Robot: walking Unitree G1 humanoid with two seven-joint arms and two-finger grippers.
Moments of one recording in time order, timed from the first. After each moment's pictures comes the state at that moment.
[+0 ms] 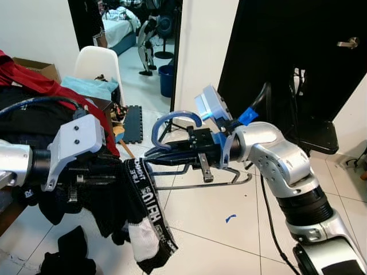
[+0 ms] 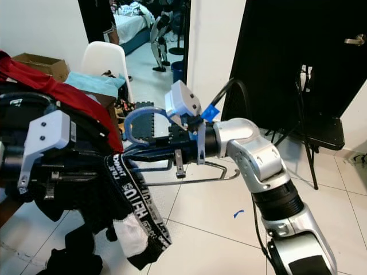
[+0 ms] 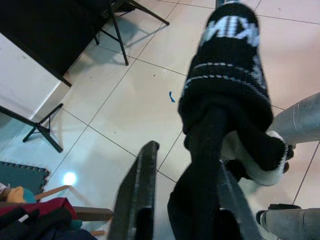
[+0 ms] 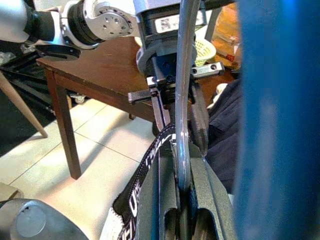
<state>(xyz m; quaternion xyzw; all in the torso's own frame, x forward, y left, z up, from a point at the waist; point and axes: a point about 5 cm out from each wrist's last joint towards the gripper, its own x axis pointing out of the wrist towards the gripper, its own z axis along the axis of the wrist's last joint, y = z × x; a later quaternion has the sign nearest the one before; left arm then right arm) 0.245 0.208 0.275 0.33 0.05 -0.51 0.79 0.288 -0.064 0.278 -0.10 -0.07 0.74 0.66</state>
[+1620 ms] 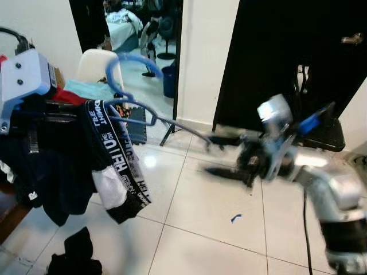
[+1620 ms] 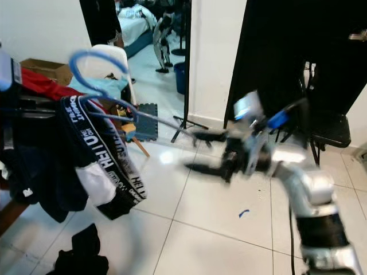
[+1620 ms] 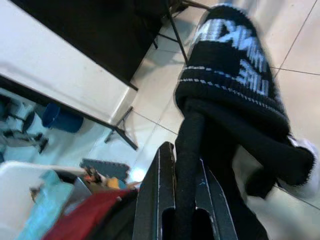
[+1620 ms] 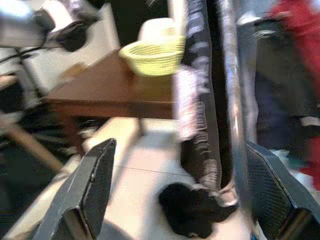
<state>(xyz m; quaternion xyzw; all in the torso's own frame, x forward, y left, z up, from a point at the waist) 0.270 0.256 0.359 0.44 -0.05 -0.42 0.79 0.272 -0.128 0.227 0.01 0.02 0.71 0.70</state>
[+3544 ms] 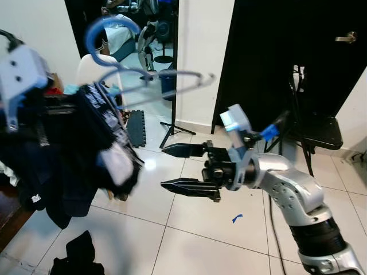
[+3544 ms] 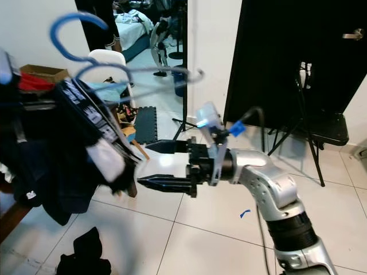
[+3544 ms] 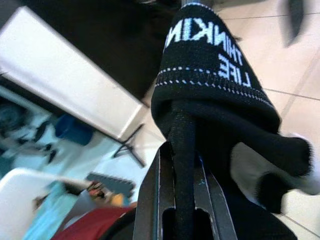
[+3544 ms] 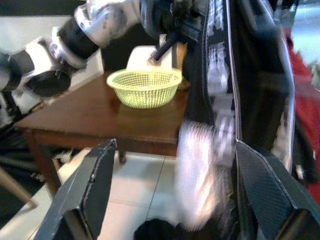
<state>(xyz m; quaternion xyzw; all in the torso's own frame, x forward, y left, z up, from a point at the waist) 0.285 0.255 0.332 0.38 -0.08 -0.42 0.82 0.288 -0.071 0.245 0.02 -0.05 0.69 0.72</state>
